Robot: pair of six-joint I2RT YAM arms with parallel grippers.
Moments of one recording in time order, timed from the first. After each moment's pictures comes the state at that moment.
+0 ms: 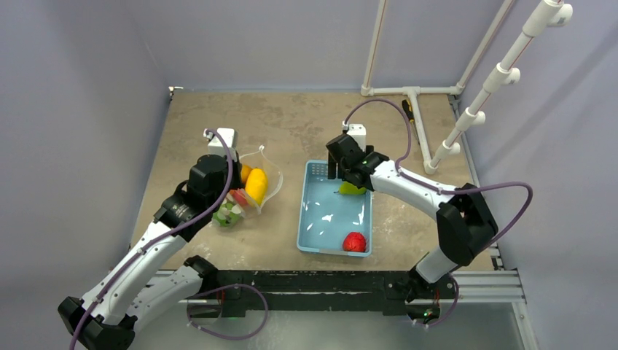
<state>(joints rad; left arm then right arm) -0.56 0.81 0.84 -0.43 -0.39 -0.24 0.70 1.58 1.13 -0.48 0.54 0.57</state>
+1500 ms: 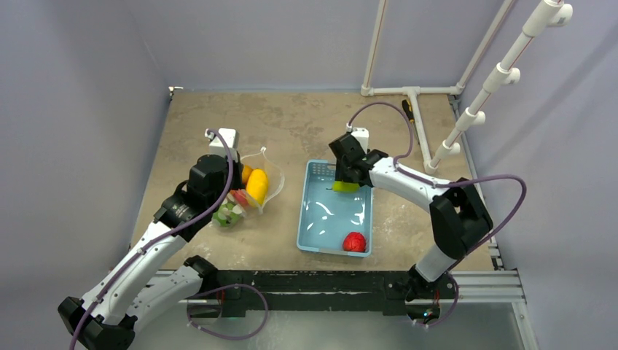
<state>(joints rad) -0.56 0.81 0.84 -0.43 -0.36 -0.23 0.65 1.65 1.13 -0.51 0.47 0.62</state>
